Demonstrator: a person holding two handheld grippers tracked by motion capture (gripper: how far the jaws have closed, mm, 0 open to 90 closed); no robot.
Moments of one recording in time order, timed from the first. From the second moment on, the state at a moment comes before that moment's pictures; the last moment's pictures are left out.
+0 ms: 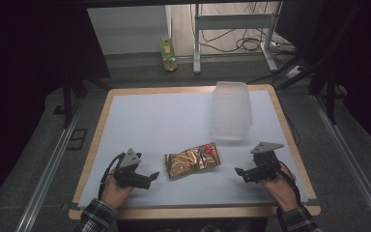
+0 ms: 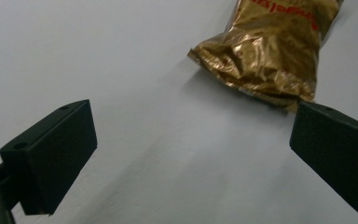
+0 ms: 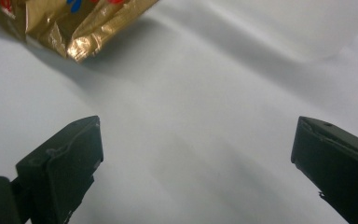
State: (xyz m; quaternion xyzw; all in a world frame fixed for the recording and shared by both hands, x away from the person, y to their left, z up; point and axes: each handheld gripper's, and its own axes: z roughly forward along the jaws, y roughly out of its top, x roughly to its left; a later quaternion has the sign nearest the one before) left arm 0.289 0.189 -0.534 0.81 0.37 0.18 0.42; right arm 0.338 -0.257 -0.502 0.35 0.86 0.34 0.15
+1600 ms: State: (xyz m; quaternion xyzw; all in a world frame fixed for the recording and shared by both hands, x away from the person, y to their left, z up) left arm 0.290 0.177 -0.519 0.81 0.35 0.17 0.43; right arm 0.340 -0.247 -0.506 0.31 0.87 0.37 0.15
